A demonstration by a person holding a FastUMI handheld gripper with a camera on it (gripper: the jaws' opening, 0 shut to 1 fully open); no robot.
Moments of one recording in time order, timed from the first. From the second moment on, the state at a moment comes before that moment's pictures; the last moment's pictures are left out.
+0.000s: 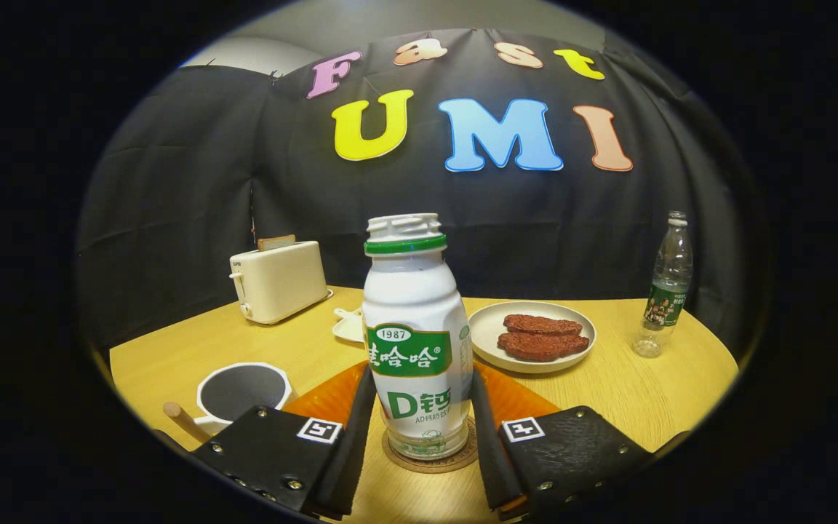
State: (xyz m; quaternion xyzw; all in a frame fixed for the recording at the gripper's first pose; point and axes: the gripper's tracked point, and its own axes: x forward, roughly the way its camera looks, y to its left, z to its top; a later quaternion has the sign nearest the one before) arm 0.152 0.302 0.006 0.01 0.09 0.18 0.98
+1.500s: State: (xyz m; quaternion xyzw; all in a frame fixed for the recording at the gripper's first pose) arm 0.145 0.294 0.036 0.01 0.02 0.16 0.99
